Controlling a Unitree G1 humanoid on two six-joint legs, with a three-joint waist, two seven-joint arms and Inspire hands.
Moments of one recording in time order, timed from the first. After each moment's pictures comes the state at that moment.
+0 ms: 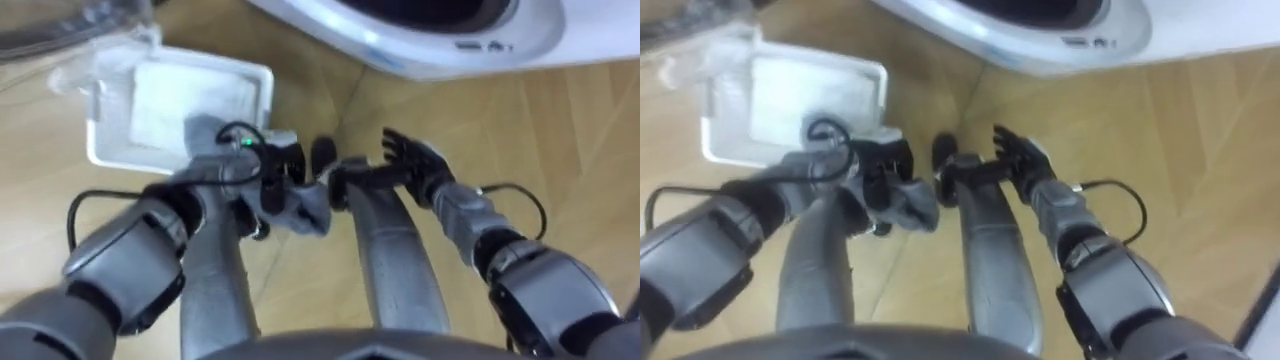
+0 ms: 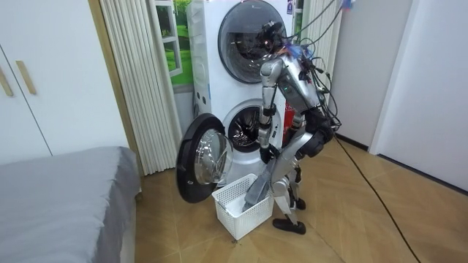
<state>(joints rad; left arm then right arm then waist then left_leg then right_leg) -0.55 0.21 -0.73 1.18 0.41 -0.19 -0.08 -0.42 -0.19 0.44 1.33 0.50 -0.20 0.15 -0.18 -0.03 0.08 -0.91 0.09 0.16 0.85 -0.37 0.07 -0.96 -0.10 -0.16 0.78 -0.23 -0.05</state>
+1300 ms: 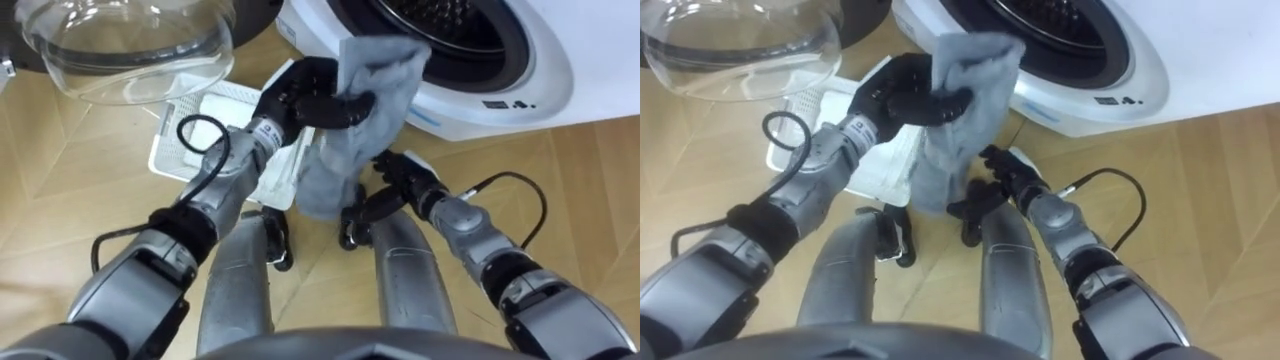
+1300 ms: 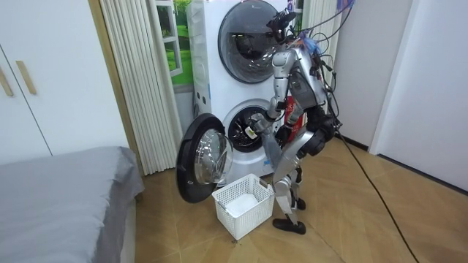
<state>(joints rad) -0.40 0.16 -0.54 0.77 -0.80 -0.24 -0.28 -0.31 -0.19 0.44 1.08 0.08 -0.20 0.15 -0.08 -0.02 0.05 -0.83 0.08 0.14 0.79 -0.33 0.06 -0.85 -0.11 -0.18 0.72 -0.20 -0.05</state>
